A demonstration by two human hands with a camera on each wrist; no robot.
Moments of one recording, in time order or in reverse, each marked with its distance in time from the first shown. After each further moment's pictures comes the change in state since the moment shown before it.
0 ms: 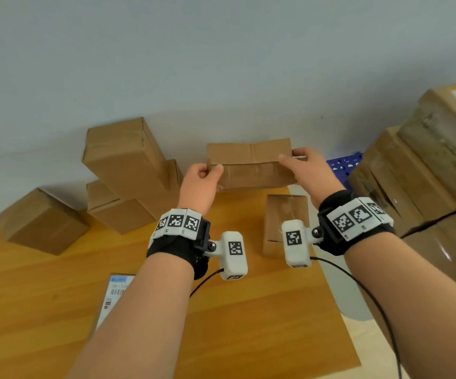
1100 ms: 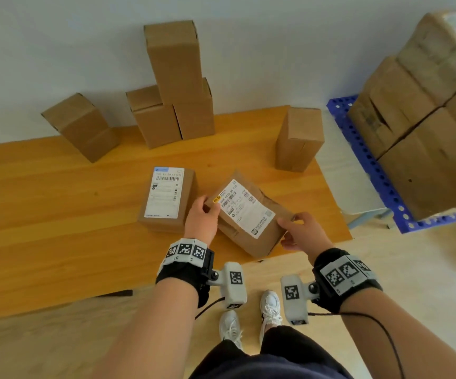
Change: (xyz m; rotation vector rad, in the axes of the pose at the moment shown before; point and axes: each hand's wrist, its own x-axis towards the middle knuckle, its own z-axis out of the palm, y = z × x) left_hand -0.207 -0.197 -0.079 0.103 -0.102 -0.174; right_hand -0.273 0.179 0.080 -0.035 -0.063 0.398
